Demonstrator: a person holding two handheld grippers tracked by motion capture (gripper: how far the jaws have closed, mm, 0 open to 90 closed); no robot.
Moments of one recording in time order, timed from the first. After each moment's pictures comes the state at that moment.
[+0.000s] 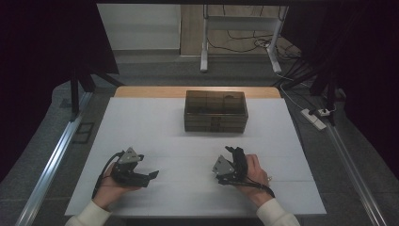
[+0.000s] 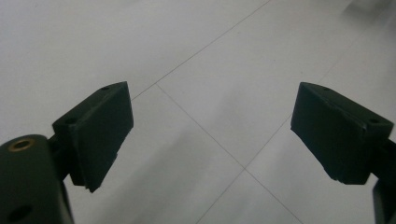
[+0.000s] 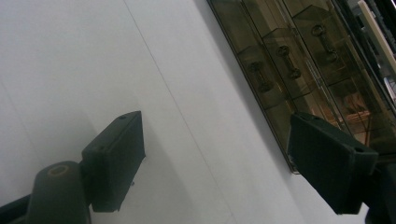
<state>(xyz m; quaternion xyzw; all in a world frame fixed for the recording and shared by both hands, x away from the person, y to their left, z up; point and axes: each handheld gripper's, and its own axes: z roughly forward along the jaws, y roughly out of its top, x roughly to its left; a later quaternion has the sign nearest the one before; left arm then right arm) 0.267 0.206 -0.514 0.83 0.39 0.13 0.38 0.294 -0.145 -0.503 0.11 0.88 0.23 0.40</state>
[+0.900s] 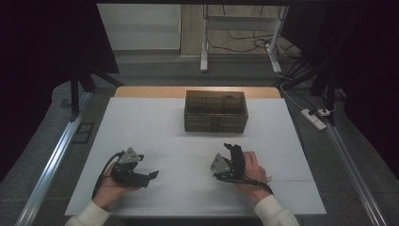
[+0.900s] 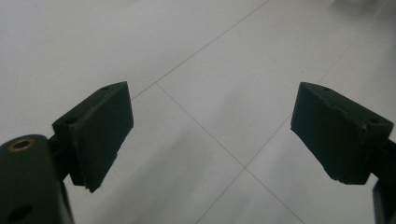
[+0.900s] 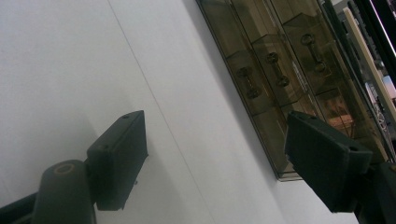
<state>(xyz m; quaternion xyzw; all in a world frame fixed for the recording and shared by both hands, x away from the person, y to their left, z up) 0.267 0.205 -0.514 0.83 0.39 0.13 0.38 0.302 -0.139 -0.504 0.09 0.88 0.21 0.42</state>
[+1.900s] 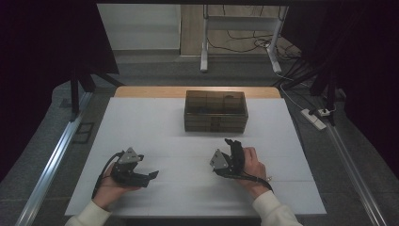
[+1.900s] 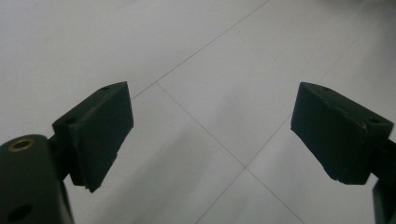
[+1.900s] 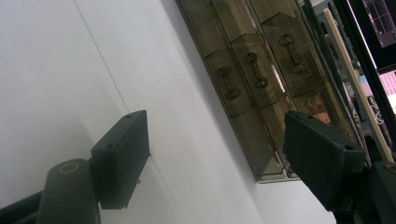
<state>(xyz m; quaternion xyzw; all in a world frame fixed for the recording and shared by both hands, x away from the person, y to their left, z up) 0.267 0.206 -0.514 0.83 0.39 0.13 0.38 0.313 -0.137 -0.502 0.09 0.86 0.20 0.45</state>
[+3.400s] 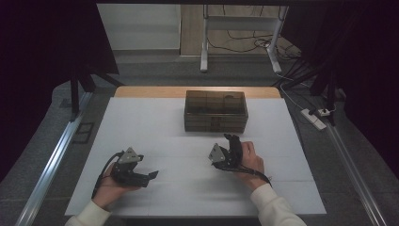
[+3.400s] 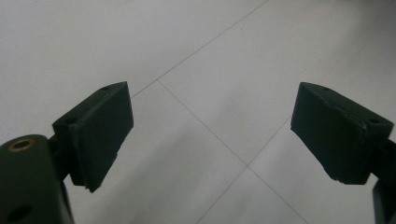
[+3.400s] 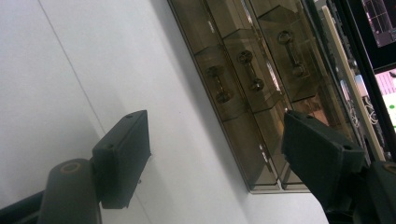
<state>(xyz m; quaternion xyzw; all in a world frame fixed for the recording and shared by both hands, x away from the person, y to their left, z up) 0.268 0.207 -0.515 0.83 0.39 0.13 0.37 0.336 -0.133 -0.507 0.09 0.87 0.18 0.46</state>
